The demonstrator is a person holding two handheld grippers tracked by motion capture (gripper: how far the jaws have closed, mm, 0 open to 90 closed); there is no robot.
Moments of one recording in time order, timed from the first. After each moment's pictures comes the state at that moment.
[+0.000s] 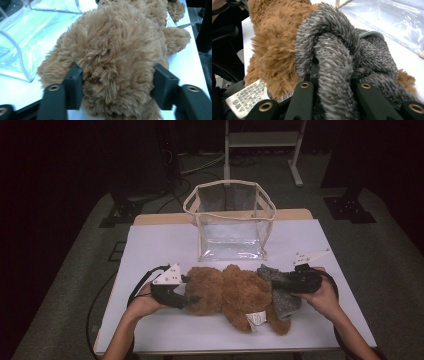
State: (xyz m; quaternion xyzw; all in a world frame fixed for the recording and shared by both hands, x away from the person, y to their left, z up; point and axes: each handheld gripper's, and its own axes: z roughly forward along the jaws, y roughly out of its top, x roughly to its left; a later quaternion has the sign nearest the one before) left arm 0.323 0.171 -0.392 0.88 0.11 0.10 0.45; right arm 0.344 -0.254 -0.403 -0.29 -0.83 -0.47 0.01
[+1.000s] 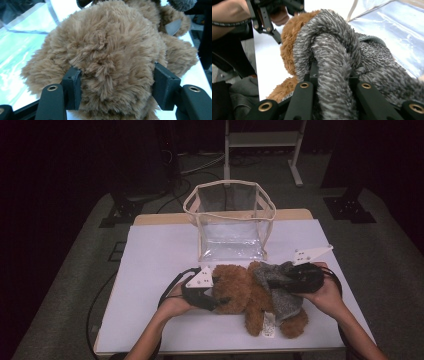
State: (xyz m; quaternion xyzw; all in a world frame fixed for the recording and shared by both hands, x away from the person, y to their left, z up) left arm 0.326 0.096 -0.406 0.87 0.08 0.10 0.48; right arm 0.325 -0.239 -0.362 -0.24 -0.85 -0.47 -0.02
